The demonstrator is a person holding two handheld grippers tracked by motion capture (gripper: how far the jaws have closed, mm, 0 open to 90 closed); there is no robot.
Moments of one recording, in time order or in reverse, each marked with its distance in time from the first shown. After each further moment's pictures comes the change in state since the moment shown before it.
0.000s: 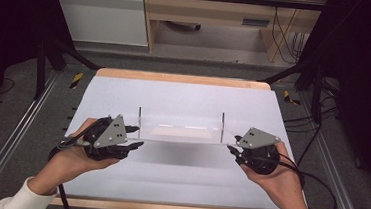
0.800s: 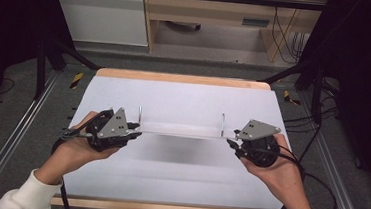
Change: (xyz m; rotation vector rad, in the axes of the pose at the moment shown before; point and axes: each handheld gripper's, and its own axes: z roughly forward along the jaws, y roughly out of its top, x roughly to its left) left arm 0.024 -0.004 0.012 0.013 0.005 0.003; right arm -0.011 0.015 0.000 0.007 0.010 0.012
